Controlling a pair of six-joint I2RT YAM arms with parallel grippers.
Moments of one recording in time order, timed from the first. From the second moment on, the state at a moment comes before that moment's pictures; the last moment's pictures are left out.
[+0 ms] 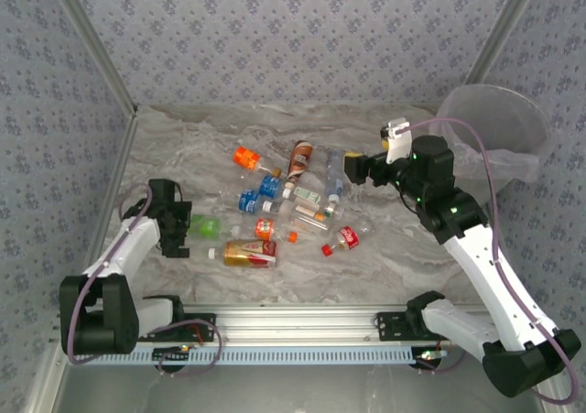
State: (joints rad) left arm -0.01 1.20 0.65 -0.65 0.04 -1.57; right arm 0.39 0.97 1.09 -0.45 -0.11 0.09
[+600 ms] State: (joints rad) left arm -0.01 1.31 0.62 -0.42 0.10 -1.54; right arm 0.45 0.98 1.06 -0.45 -0.08 0.08
